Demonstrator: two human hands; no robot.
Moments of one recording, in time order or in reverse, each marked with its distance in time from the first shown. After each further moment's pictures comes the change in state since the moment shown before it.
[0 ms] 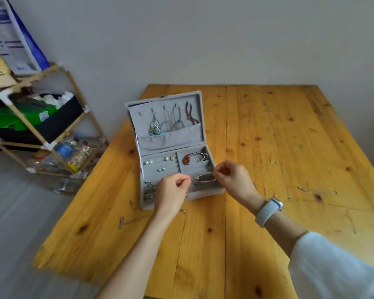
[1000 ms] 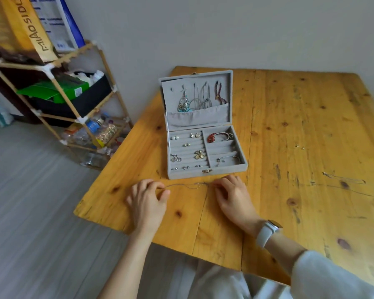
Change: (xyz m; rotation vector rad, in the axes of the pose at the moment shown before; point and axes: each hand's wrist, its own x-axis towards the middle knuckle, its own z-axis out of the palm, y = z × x) left_hand -0.072 -0.100 -0.061 0.532 0.254 -0.078; right_hand -0.080 0.017 0.064 -0.266 -0.066 -0.294
